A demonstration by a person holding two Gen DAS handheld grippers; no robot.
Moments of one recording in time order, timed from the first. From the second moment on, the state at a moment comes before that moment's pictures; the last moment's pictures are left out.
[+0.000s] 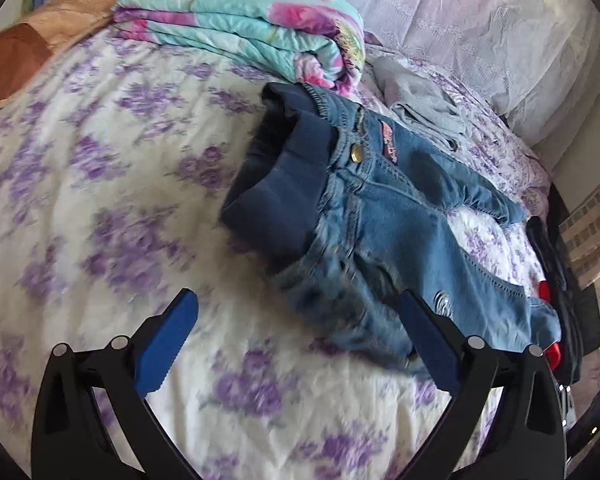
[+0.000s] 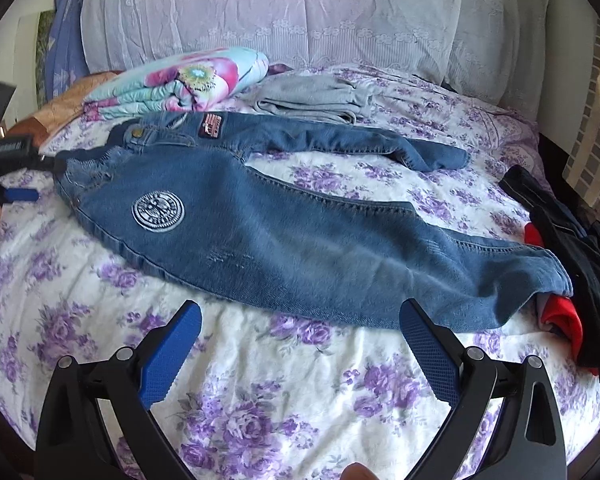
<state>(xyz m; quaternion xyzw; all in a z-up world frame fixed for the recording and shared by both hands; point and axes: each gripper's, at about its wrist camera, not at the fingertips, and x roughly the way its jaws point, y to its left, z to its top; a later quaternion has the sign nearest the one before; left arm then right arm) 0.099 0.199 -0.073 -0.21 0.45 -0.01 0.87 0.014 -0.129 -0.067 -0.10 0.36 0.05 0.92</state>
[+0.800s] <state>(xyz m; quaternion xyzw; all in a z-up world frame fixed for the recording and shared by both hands) -0.005 0.275 -0.101 -0.37 0.40 0.00 0.84 -0.001 -0.223 -0.068 -0.03 0.37 -0.03 0.93</state>
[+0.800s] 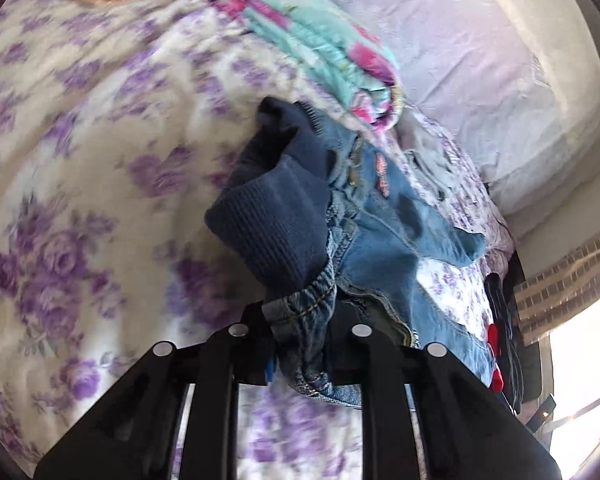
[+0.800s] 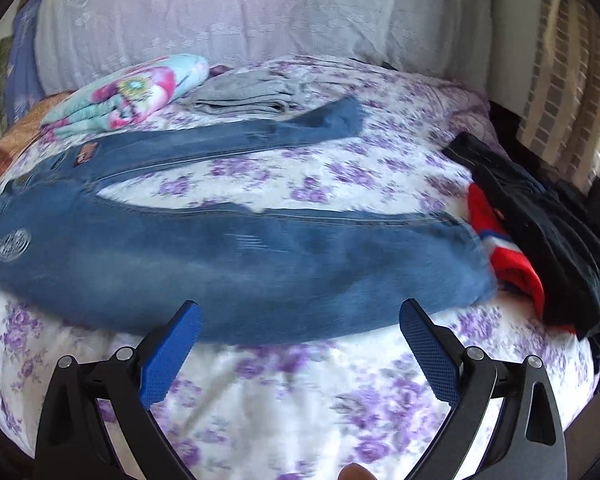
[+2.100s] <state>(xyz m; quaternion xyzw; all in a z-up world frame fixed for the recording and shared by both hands) 0.096 0.131 -0.082 -0.19 0.36 -0.13 0.90 0.339 -0.276 -0.096 0.24 0.40 0.07 0.88</state>
